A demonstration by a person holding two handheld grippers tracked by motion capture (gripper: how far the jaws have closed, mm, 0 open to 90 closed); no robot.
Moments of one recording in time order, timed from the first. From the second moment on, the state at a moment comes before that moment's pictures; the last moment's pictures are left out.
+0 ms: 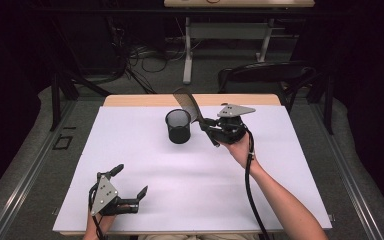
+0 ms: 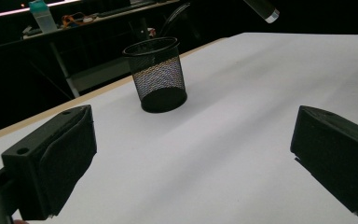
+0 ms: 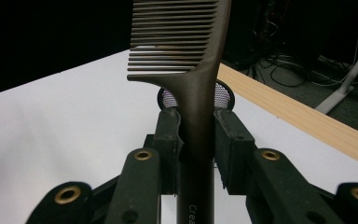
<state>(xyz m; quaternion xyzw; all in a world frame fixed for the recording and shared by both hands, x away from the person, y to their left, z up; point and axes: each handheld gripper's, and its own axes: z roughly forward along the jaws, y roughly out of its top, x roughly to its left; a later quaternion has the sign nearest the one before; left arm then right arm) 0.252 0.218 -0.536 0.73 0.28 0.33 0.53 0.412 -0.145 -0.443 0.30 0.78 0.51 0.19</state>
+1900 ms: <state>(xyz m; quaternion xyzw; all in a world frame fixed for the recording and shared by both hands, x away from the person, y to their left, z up) 0.253 0.217 -0.536 0.73 0.28 0.33 0.54 0.435 -0.125 -0.429 0.30 0.76 0.54 0.21</state>
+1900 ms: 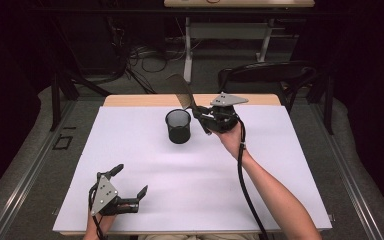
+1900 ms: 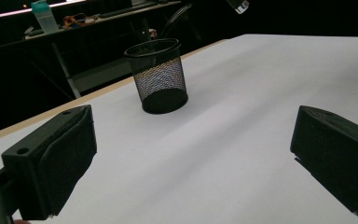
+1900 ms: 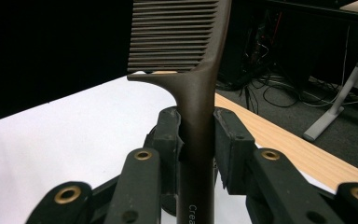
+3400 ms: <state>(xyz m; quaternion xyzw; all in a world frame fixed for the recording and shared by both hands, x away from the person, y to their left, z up) 0.253 0.218 -0.536 0.72 0.28 0.33 0.54 0.455 -0.109 -0.434 0.30 0.73 0.57 0.23</state>
